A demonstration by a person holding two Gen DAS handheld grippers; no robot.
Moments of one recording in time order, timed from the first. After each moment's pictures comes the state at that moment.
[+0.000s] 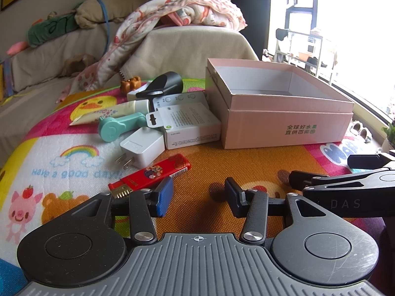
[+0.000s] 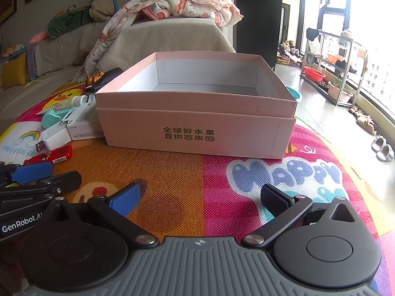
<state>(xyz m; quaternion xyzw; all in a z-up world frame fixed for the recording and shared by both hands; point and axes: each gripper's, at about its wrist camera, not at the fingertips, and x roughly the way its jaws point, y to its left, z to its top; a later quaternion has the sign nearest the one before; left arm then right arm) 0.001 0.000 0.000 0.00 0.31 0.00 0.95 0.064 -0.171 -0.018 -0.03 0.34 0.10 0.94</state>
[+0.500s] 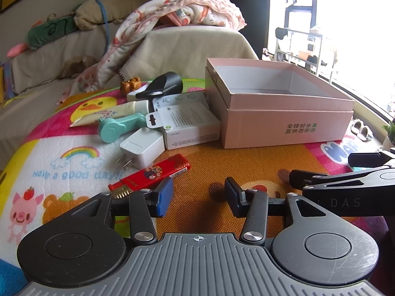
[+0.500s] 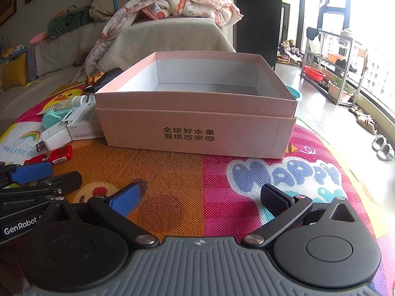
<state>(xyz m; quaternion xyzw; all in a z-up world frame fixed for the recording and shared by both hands) 0.002 -0.004 0.000 0.00 0.31 0.00 0.95 0.064 -0.170 -0.019 -0.03 0.34 0.10 0.94</state>
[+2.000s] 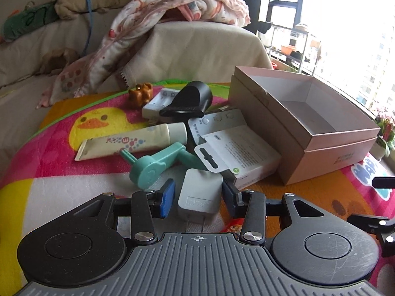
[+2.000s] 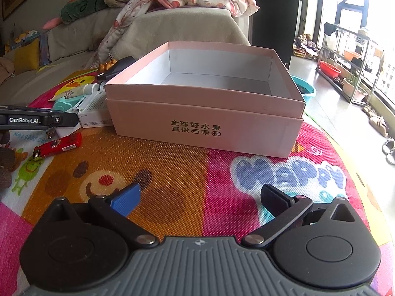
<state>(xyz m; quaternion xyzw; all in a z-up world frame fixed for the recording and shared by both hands) 0.070 0.090 0.009 -0.01 0.34 -0.07 0.94 0.065 -0.169 -0.012 -0.06 0.37 0.15 0.92</state>
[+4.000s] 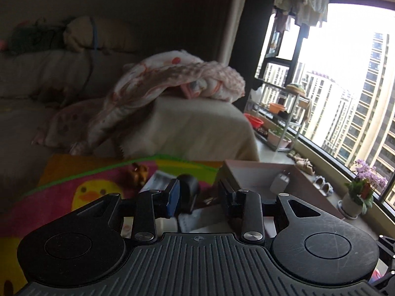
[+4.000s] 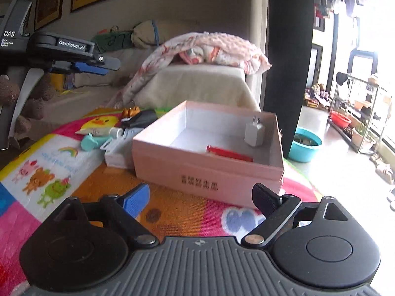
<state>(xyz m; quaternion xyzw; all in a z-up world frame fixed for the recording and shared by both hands) 0.081 0.123 0.079 -0.10 0.24 -0.08 0.96 0.040 -0.191 0.023 -0.07 0.27 0.19 0.94</state>
